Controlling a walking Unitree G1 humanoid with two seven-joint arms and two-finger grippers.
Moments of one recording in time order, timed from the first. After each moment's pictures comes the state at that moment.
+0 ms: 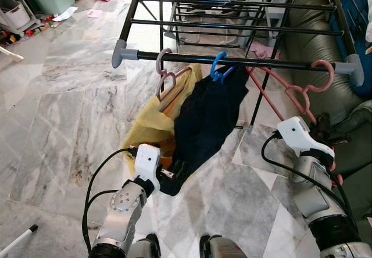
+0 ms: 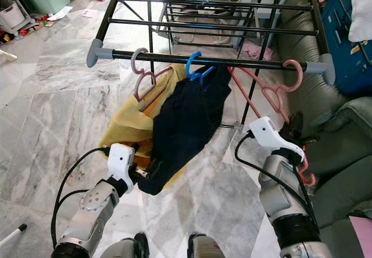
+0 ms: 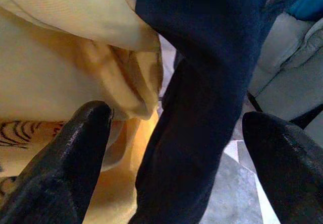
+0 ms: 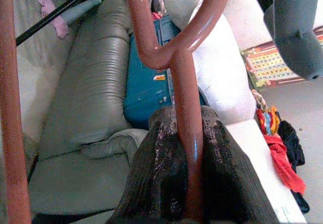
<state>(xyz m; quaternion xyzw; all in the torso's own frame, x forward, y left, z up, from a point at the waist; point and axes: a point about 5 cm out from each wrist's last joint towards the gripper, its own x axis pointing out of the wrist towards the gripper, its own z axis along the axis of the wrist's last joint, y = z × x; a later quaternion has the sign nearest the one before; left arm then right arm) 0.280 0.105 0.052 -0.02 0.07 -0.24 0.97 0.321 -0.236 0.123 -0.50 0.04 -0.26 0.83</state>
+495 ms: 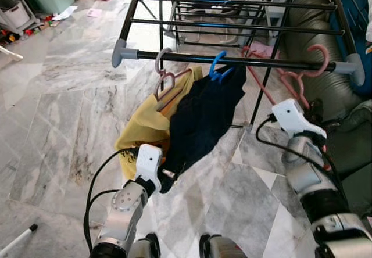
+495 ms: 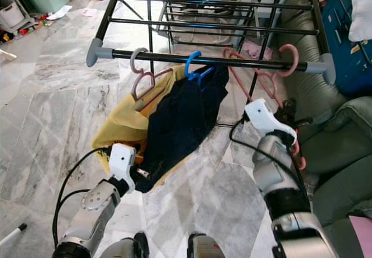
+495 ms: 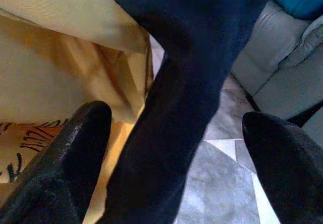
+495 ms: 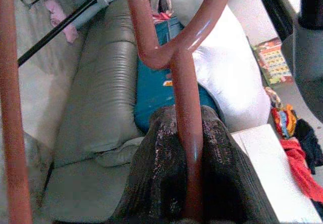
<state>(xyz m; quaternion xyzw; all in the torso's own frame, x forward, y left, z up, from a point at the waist) 0.280 0.103 0.052 -0.02 0.08 -0.24 0.97 0.351 -0.228 0.141 -0.47 0.06 -0.25 0.85</state>
